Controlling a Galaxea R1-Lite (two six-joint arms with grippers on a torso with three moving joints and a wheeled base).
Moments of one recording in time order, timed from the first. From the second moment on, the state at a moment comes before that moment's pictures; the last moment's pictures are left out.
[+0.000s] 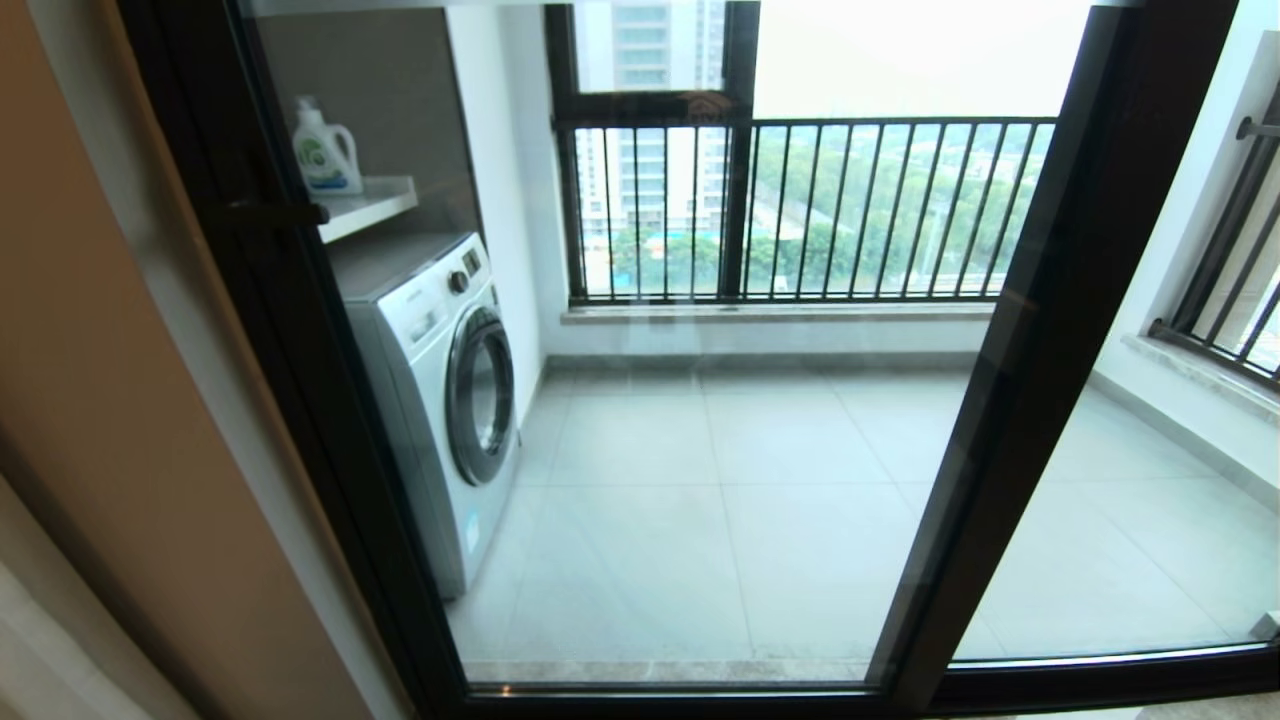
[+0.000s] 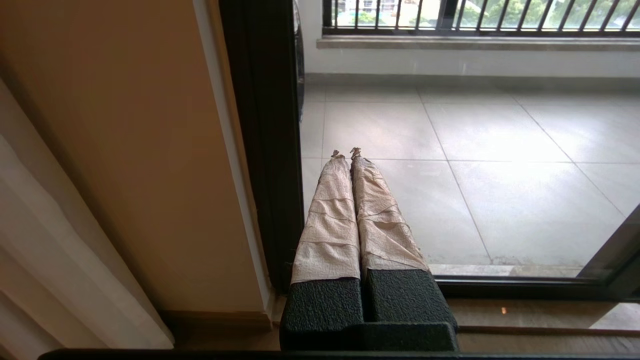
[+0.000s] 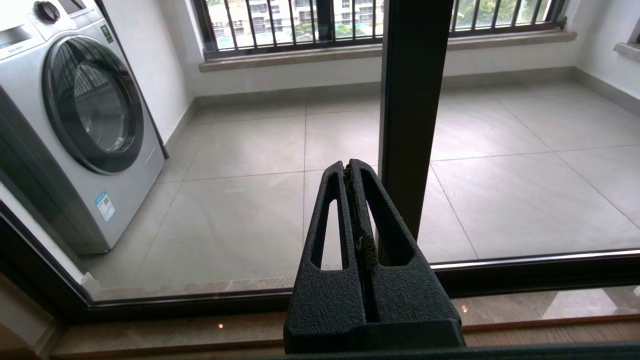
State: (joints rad) left arm 0.00 0.00 0.00 0.00 0.00 0.00; right arm 0.00 0.00 0.00 -0.03 -0.01 0.03
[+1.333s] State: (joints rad) left arm 0.00 0.09 -0.23 0.05 -0.01 0.04; right arm 0.00 0.00 0.00 -0.03 -0.01 0.03
